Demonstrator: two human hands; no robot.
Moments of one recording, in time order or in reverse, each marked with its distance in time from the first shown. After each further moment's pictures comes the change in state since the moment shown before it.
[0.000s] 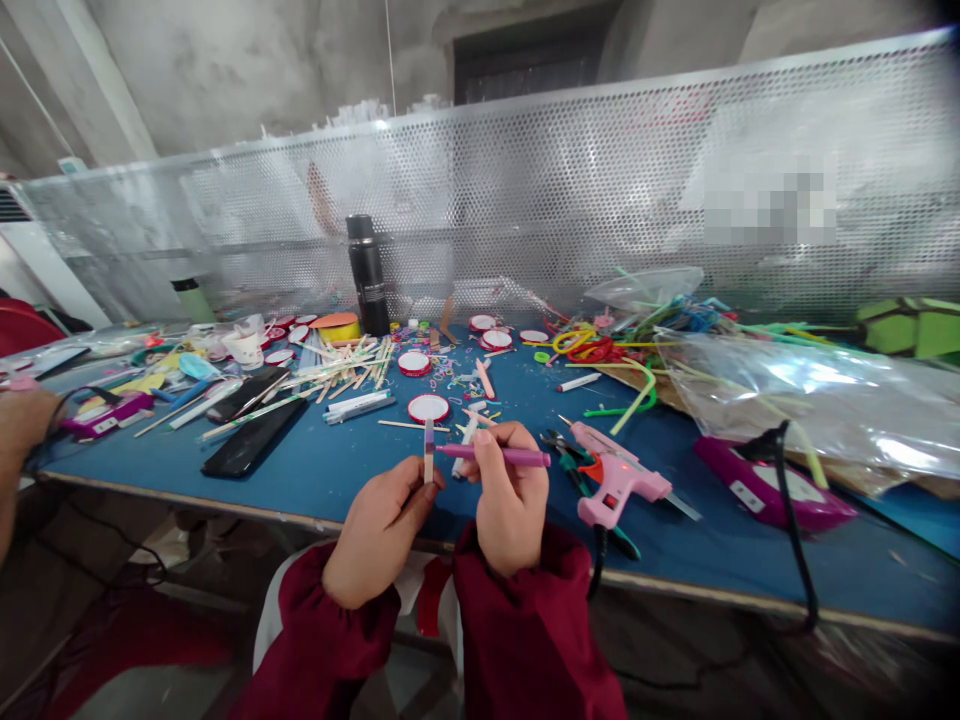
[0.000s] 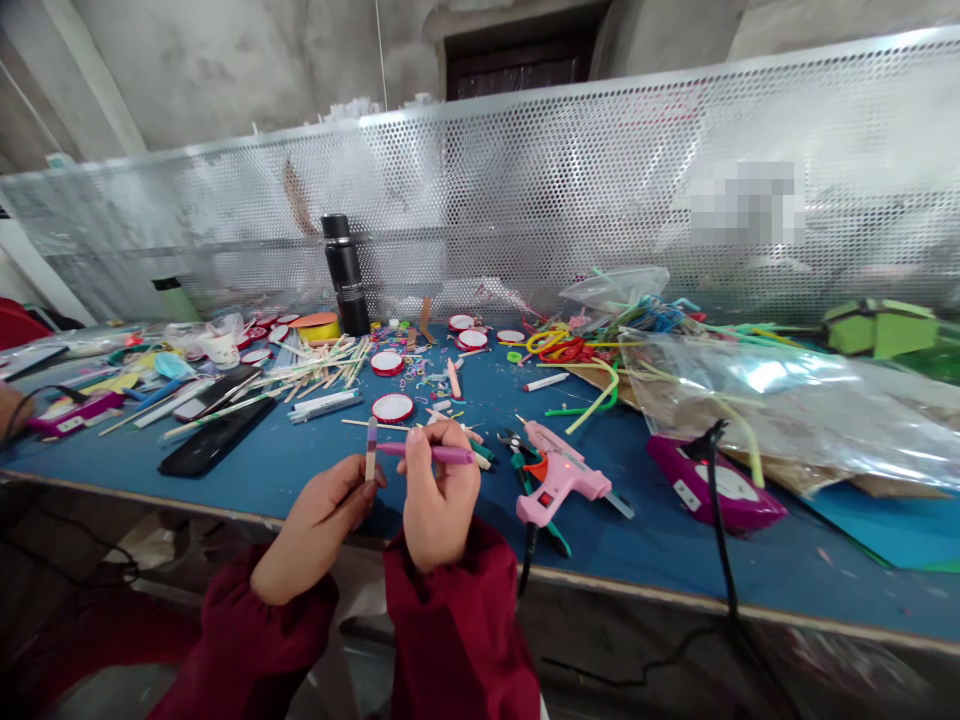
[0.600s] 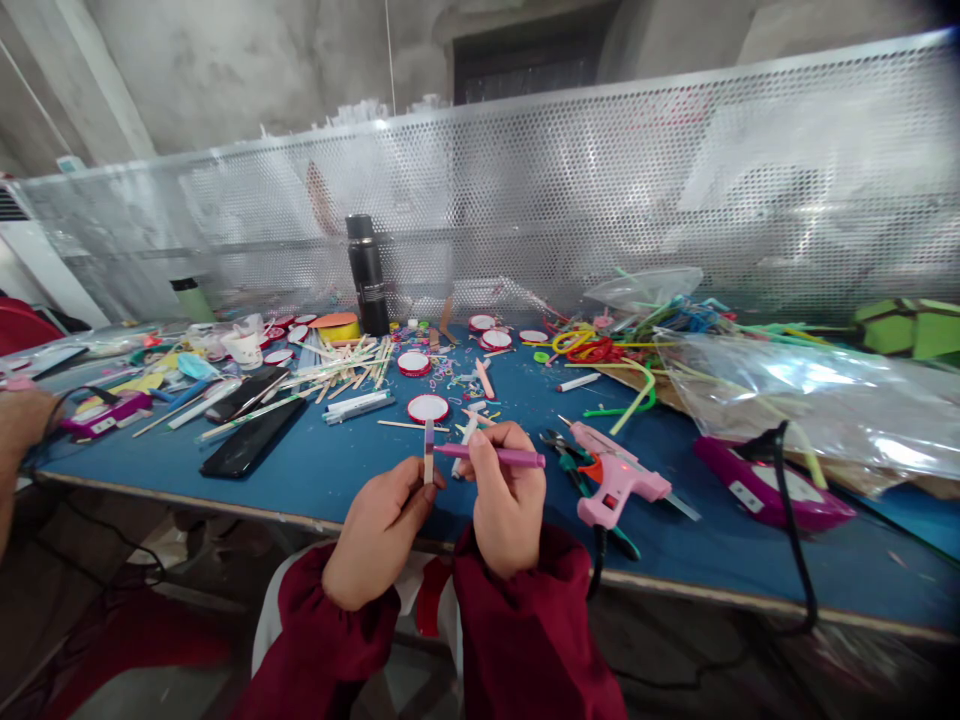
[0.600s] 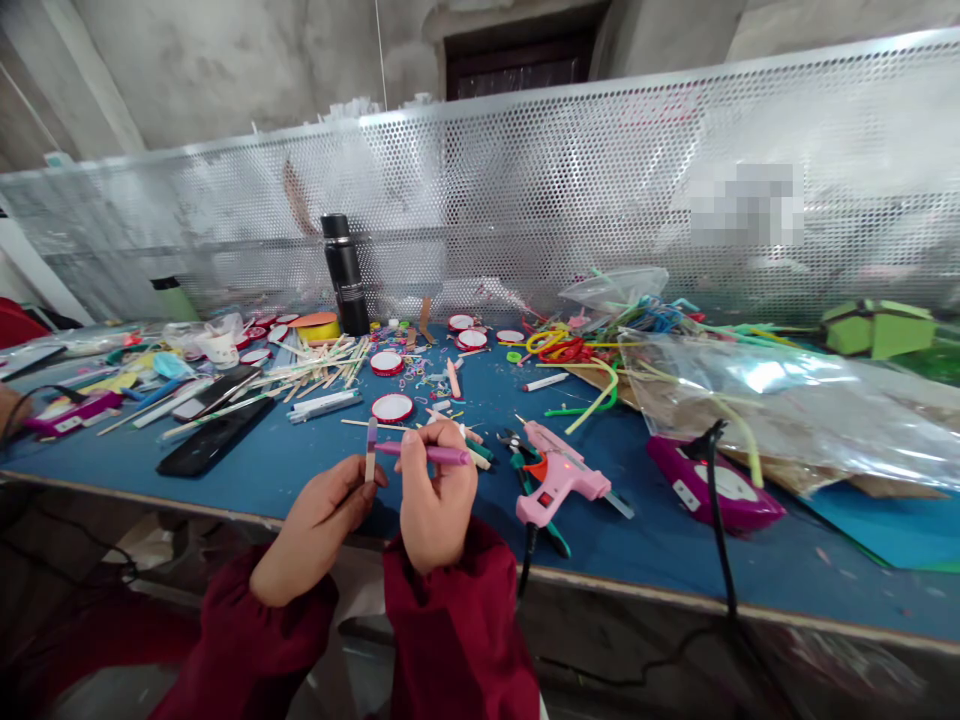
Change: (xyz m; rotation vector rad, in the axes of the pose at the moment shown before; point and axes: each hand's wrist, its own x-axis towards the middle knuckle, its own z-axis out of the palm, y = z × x) left_hand -0.001 0.004 -0.001 0.018 0.006 0.003; right_hand -0.001 0.000 -0.001 -0.036 -0.027 -0.015
